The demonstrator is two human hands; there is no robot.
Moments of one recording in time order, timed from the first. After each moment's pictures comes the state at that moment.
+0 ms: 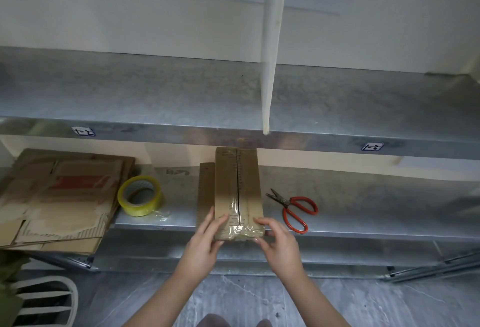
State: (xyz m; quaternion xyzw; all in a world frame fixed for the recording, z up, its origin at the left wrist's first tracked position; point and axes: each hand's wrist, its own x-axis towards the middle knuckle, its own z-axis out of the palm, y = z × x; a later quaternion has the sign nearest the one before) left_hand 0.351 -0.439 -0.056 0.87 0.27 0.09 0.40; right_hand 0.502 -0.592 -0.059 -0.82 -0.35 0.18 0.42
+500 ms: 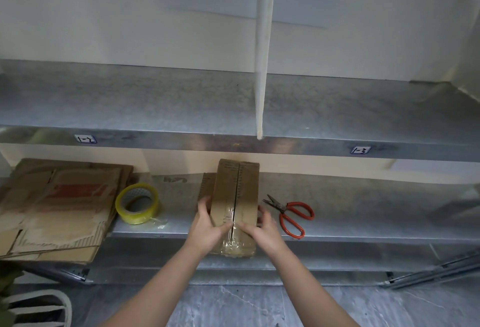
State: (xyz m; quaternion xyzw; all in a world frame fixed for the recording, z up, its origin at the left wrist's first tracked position) left_hand 0.399 -0.414 -0.034 0.75 0.41 0.08 0.52; right_hand 0.520 -0.546 -0.046 -0.79 -0.16 0.37 0.46
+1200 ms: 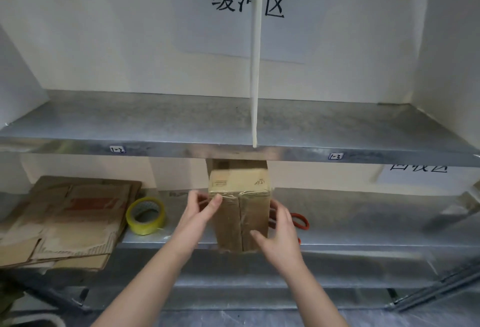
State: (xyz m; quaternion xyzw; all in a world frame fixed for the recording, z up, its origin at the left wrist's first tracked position) left_hand 0.354 -0.432 0.082 0.67 0.30 0.19 0.65; right_hand 0.478 -0.592 0.047 -0.81 -0.31 0.11 0.49
